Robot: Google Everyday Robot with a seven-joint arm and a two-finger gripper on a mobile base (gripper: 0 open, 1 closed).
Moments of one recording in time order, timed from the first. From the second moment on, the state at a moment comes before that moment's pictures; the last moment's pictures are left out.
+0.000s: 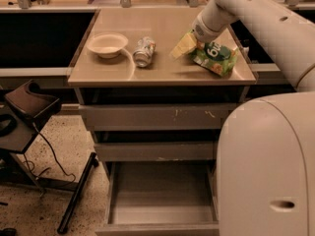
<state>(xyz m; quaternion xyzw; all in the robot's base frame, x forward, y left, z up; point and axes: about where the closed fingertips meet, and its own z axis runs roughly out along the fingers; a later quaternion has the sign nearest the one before) 0.791 -0.132 0.852 -0.32 0.90 0.04 0.29</state>
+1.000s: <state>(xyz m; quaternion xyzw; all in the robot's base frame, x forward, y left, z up) 0.798 -0.118 0.854 -0.34 0.89 0.08 0.30</state>
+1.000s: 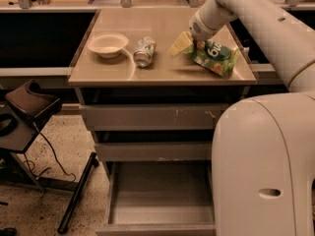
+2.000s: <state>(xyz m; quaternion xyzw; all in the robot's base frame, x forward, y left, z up) 0.770 -0.123 0.863 -0.35 0.88 0.09 0.30</state>
